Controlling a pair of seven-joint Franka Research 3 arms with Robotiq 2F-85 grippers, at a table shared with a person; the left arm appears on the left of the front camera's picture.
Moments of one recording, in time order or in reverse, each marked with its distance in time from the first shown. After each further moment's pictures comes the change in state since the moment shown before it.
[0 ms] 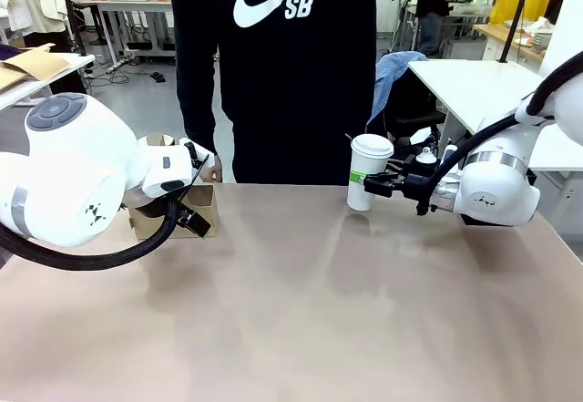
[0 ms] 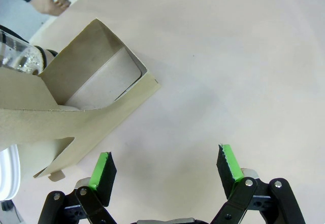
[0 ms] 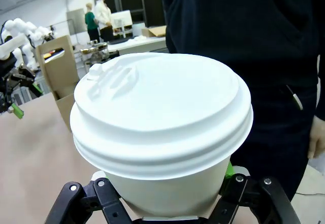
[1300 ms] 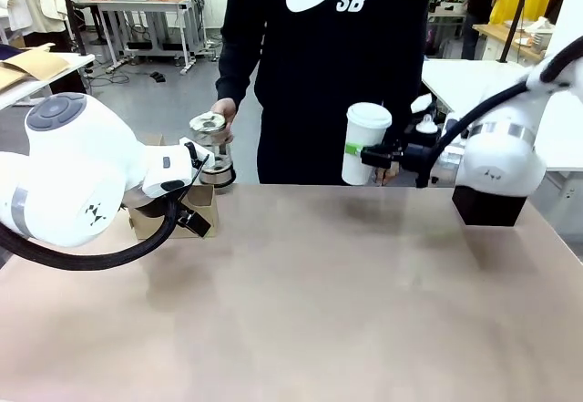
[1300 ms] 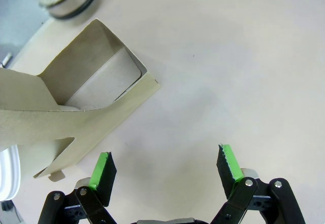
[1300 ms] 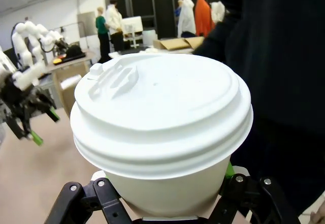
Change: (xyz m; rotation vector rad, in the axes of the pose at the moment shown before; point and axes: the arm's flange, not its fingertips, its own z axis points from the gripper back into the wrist) left arm 0.000 0.000 0.000 0.000 0.000 0.000; right arm 0.087 0.024 -0.010 0.058 -0.031 0.043
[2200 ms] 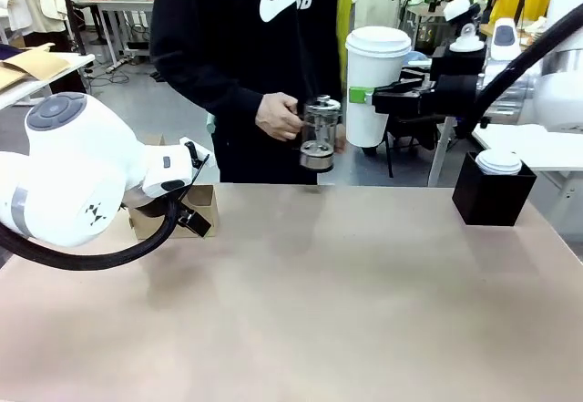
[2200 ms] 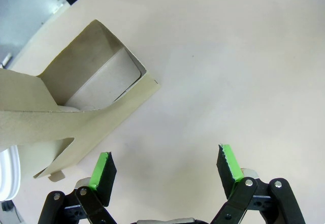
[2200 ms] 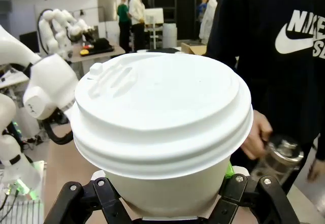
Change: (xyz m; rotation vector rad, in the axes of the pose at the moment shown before) left arm 0.000 0.000 0.000 0.000 -0.001 -0.001; right arm 0.148 0.149 0.057 0.078 0.062 0.069
